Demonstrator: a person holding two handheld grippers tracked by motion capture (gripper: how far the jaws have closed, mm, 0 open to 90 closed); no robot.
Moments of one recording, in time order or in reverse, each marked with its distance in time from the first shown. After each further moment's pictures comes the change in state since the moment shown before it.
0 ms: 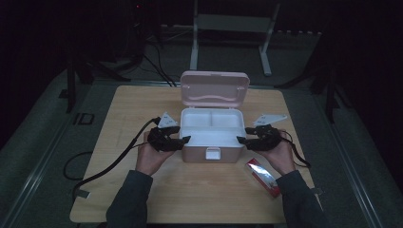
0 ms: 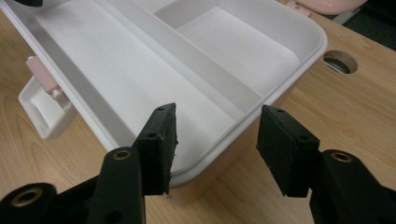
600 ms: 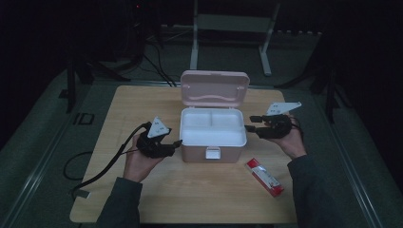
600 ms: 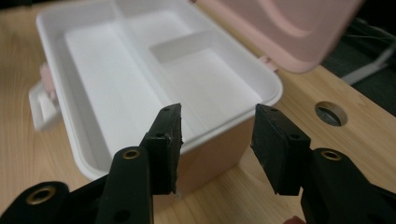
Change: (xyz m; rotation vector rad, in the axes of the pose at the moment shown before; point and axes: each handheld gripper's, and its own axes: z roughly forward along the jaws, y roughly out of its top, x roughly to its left) left arm -0.006 -0.017 -0.040 -0.022 0.054 0.110; right arm -0.053 0.012 -0.011 -0.099 0.147 -0.174
